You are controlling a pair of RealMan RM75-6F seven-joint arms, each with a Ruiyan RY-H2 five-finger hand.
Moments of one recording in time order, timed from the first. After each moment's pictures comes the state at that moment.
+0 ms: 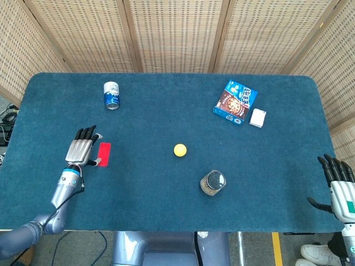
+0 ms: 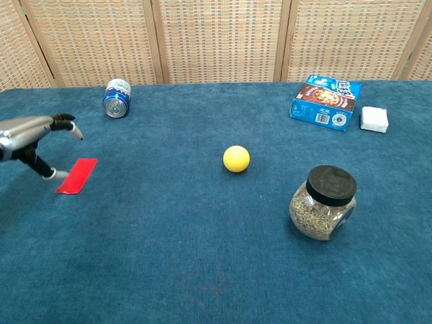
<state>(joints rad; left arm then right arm) -0.59 -1.66 -0.22 -1.07 1.14 0.95 0.17 0.08 -1.05 0.07 -1.61 -1.45 1.44 0.02</state>
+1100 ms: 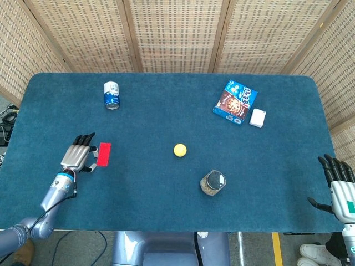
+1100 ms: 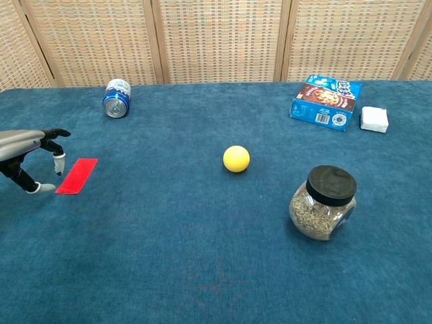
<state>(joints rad) -0.57 -1.55 -0.13 -1.15 1.16 0.88 0.15 0.08 -1.04 0.07 -1.61 -1.45 1.43 0.02</state>
